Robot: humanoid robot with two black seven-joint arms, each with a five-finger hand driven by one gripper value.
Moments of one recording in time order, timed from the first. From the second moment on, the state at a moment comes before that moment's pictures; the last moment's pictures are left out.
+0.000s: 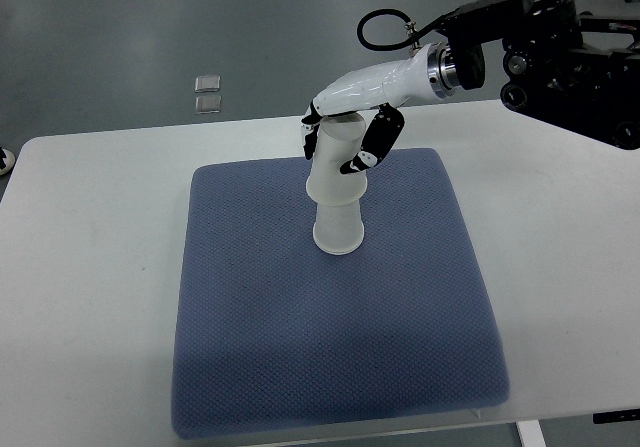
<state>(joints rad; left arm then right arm) -0.02 0.00 -0.05 -0.17 0.05 0.09 -0.05 1.46 -0.42 0.03 1.11 -1.38 0.40 0.36</state>
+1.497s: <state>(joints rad) -0.02 0.00 -0.05 -0.17 0.05 0.09 -0.05 1.39 -0.38 0.03 1.05 -1.38 0.38 0.36</state>
